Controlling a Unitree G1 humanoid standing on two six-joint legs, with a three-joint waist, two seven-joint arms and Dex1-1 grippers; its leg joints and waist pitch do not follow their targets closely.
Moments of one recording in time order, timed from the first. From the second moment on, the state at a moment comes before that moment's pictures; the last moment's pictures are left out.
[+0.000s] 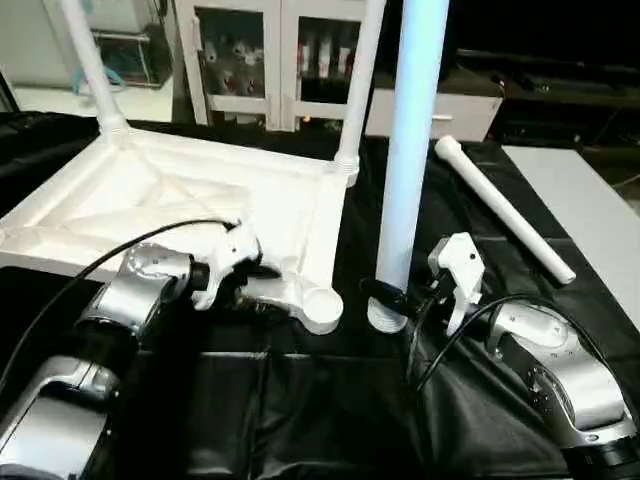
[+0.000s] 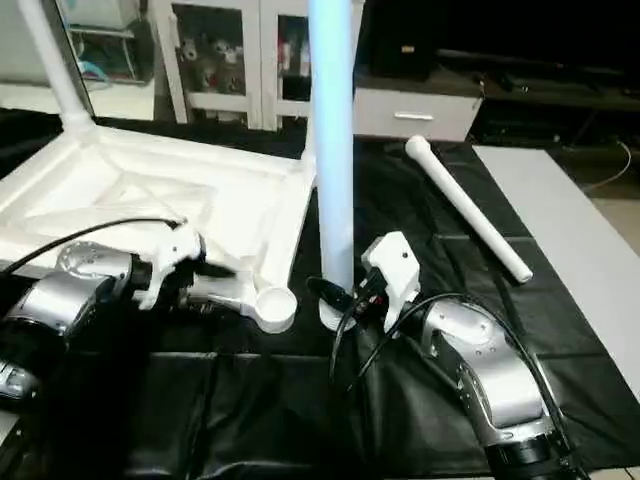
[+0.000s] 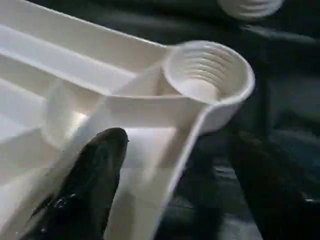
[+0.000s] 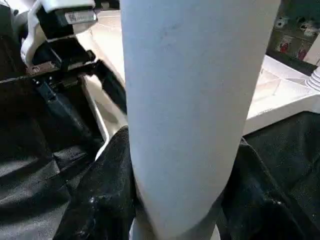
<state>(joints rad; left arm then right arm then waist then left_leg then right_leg) -0.67 0.50 -0.30 0.75 -0.08 0.06 -1.27 -0.20 -0.40 0.13 -0.10 0.31 0.35 0.74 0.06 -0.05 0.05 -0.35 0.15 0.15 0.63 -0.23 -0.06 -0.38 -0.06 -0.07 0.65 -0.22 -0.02</state>
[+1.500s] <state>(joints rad) -0.78 0.44 -0.34 0.95 0.11 -0.13 -1.30 -0.27 -0.32 0.09 -0.09 0.30 0.41 0.59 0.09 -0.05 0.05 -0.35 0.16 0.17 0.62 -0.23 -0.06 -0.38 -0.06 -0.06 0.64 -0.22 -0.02</state>
